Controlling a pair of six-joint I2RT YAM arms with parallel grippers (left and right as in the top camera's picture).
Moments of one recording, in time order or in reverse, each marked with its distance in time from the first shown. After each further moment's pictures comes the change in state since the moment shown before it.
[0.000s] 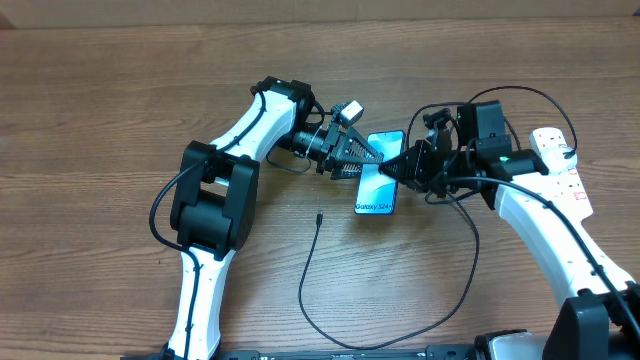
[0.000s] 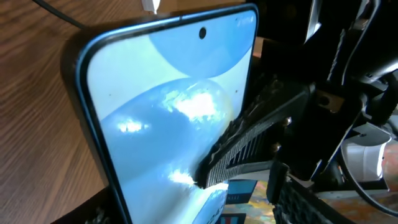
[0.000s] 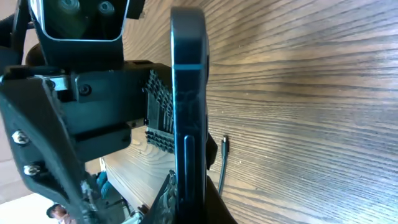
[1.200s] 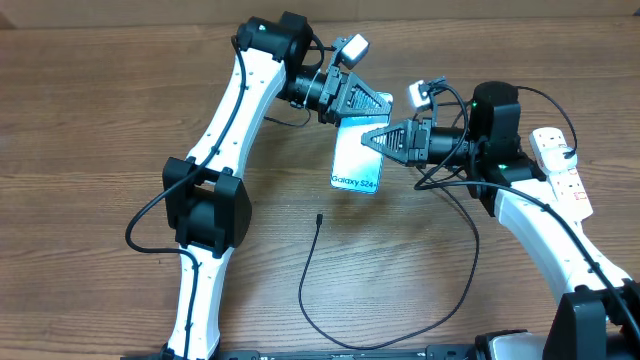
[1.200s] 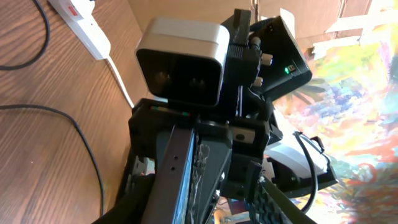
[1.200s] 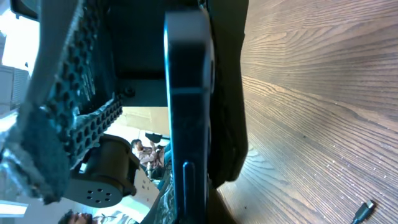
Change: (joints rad) left arm 0.011 0.011 0.522 -0.264 0.026 -0.030; right arm -0.021 -0.001 -0.067 0.671 -0.484 0.237
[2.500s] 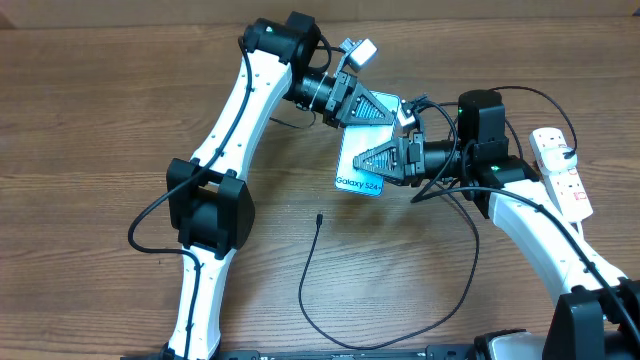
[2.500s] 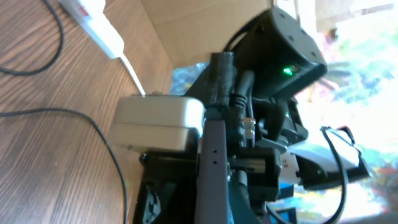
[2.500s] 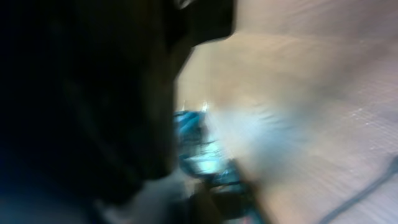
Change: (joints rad) left arm -0.018 0.000 0.004 0.035 -0.065 0.039; right arm 0.047 0.002 -0.003 -0.168 -0.135 -0.038
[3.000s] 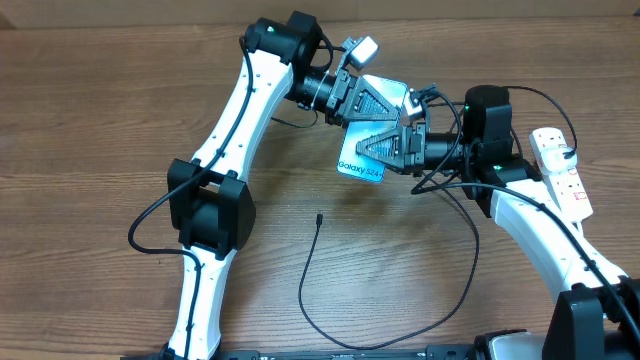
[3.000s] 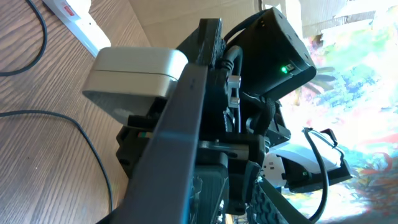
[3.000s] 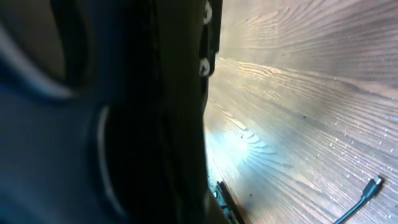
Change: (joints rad) left arm -0.007 0.000 0.006 0.000 0.042 -0.026; right arm -0.021 0.005 -0.003 0.122 0.101 0.075
